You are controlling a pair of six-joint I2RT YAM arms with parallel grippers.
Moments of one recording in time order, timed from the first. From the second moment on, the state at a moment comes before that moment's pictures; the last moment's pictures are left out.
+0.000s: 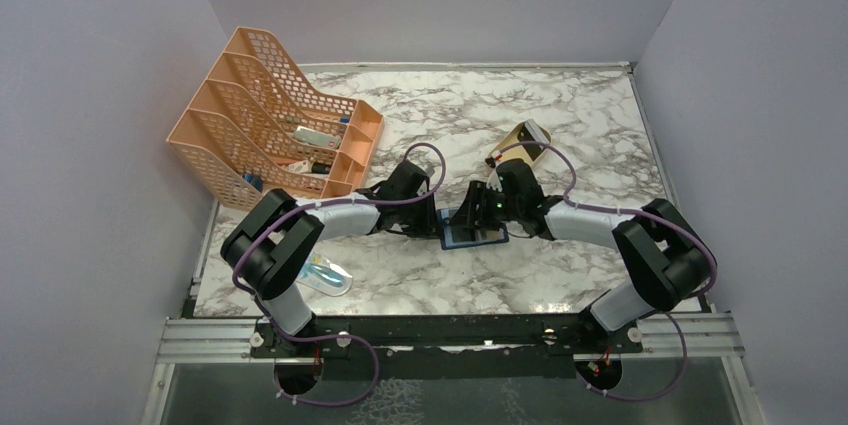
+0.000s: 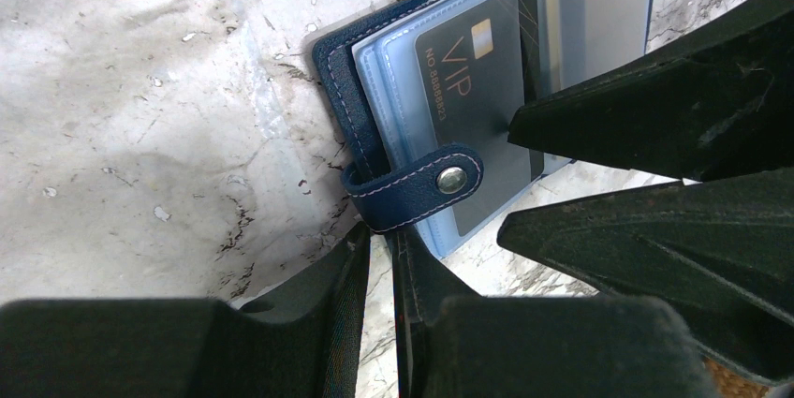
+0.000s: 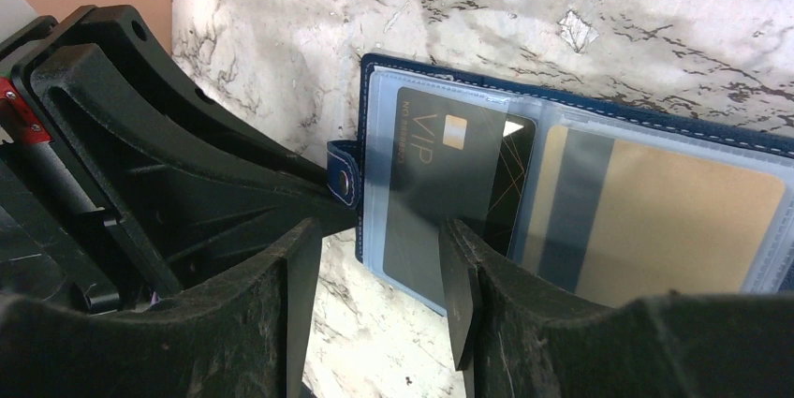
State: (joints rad) left arm -0.71 1.67 0.80 -0.05 0.28 -0.72; right arm 0.59 1.53 0.65 0.13 -0.34 0.69
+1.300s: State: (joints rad) left arm -0.70 1.67 0.81 -0.05 0.28 -0.71; right arm 0.60 1.51 0.67 0.03 -0.26 0.63
